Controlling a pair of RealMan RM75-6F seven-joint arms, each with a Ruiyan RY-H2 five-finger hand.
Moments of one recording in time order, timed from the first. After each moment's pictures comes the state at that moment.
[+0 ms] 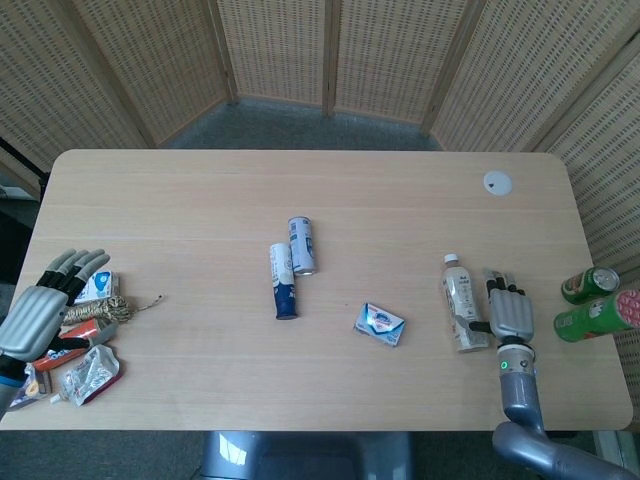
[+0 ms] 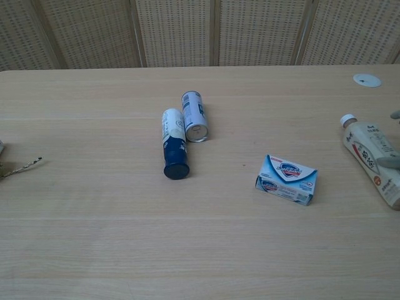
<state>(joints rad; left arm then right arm) -0.28 -0.98 -0.01 -1.63 1.62 1.35 -0.28 0.44 -1.58 0.19 -1.32 -0.82 1.11 -0.48</state>
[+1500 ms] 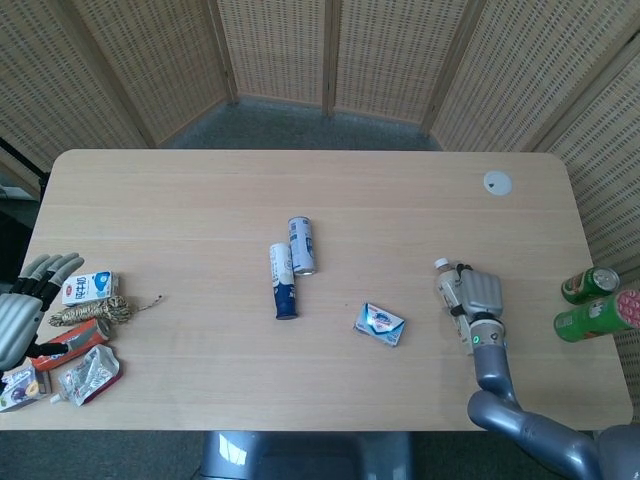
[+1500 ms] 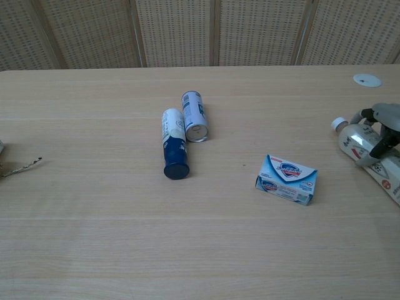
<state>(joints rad) -0.23 -0.98 0.01 -1.59 1.61 1.40 -0.32 0.57 -1.69 0.26 -1.14 -0.78 0.97 -0.48</state>
